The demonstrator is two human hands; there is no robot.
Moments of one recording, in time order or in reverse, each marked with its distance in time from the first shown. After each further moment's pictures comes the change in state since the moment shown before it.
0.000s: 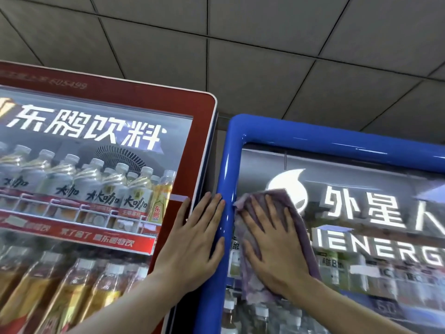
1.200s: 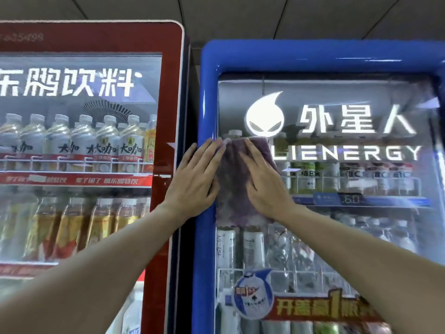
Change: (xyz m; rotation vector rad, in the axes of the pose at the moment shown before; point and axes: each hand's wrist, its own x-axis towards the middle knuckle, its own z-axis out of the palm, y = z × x) left_hand -0.013 0.034 -0.024 -0.123 0.058 0.192; right_hand -0.041 -0.015 -0.044 0.603 -0.104 0.231
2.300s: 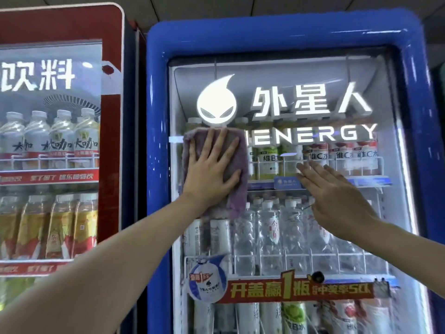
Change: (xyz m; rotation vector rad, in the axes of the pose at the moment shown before) left_hand 0.063 0.103 0.091 0.042 -0.108 -0.078; right_hand -0.136 0.136 -0.145 -0.575 -0.213 0.010
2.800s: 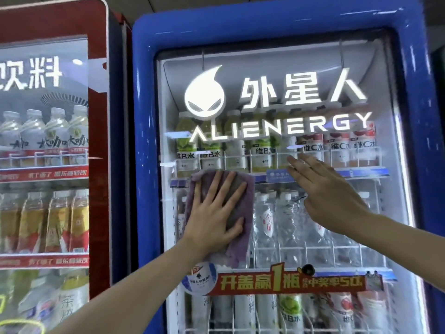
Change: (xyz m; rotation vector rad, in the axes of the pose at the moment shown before) left_hand -0.088 0.063 0.024 0.025 -0.013 0.095; right_hand -0.004 0.014 0.010 0.045 0.026 -0.085
